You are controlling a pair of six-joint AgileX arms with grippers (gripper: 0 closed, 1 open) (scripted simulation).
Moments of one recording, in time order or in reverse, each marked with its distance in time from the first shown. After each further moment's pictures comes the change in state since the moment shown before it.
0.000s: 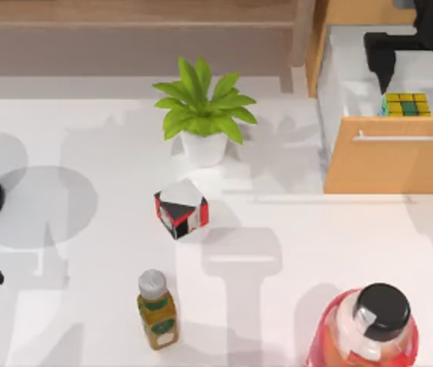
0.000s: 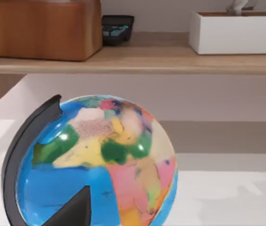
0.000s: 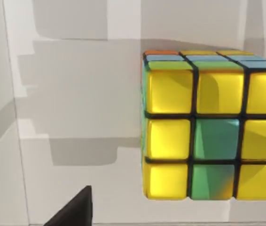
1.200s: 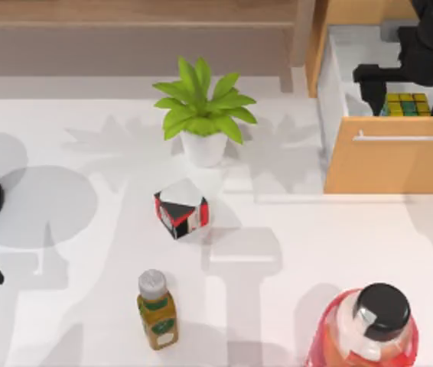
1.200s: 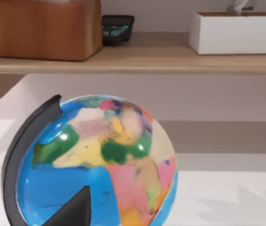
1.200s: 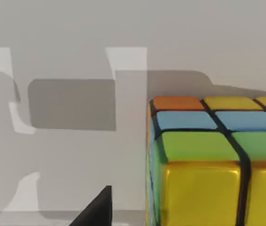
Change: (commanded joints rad) left arm 0.000 0.000 0.000 0.000 0.000 0.000; right arm -0.005 0.031 -0.177 0.209 -0.002 -0.001
